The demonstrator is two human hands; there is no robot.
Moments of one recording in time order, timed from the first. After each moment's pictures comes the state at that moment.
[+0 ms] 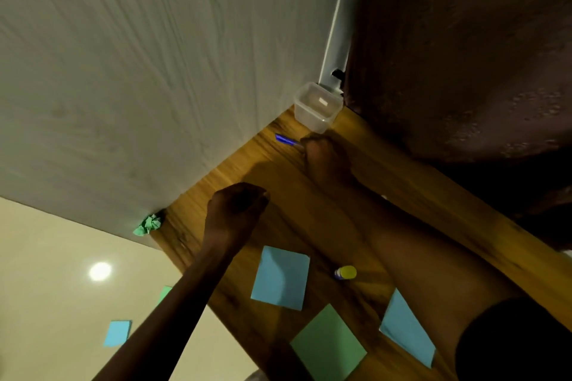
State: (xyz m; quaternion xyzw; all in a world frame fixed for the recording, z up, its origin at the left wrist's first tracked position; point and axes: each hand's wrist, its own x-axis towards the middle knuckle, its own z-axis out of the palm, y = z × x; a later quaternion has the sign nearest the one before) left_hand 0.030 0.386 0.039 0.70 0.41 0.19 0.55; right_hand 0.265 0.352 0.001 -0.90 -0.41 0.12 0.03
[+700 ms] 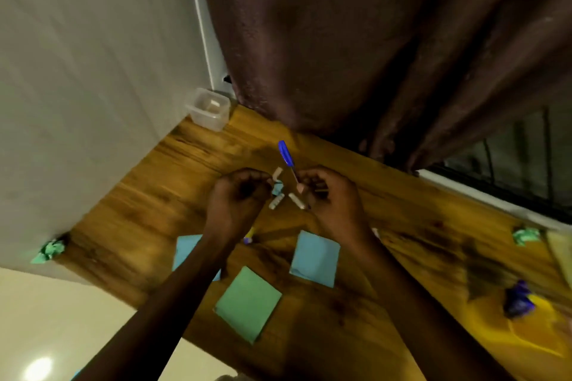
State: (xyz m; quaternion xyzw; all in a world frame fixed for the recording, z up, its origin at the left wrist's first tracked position) left_hand 0.089 0.265 0.082 0.73 0.23 0.17 0.62; right_hand 0.198 0.100 0.074 -0.83 -0.26 0.09 0.48
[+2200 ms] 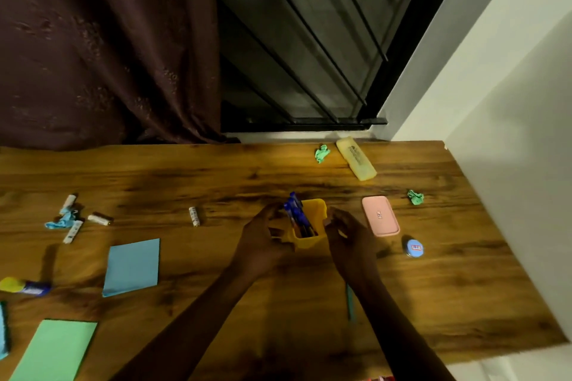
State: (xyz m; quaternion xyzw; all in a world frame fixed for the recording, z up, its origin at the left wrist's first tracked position) left_hand 0.138 -0.146 0.046 0.79 0.02 -0.14 0.59; right_hand 0.115 -0.345 0.039 -0.87 0.12 -0.03 0.48
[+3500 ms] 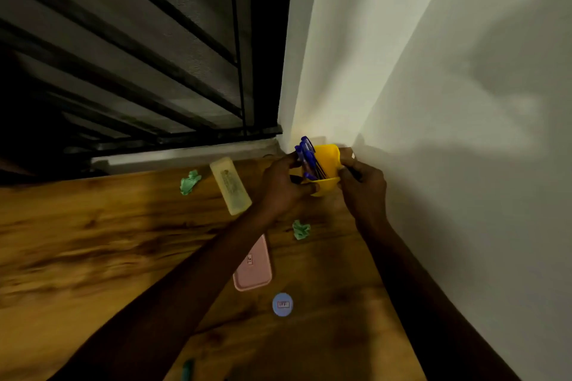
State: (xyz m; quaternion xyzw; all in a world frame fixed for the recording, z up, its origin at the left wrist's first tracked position) left_hand 0.321 -0.509 0.053 0.82 -0.11 -0.09 0.55; right_hand 0.270 -0.674 0.074 -0.83 0.21 -0.15 0.50
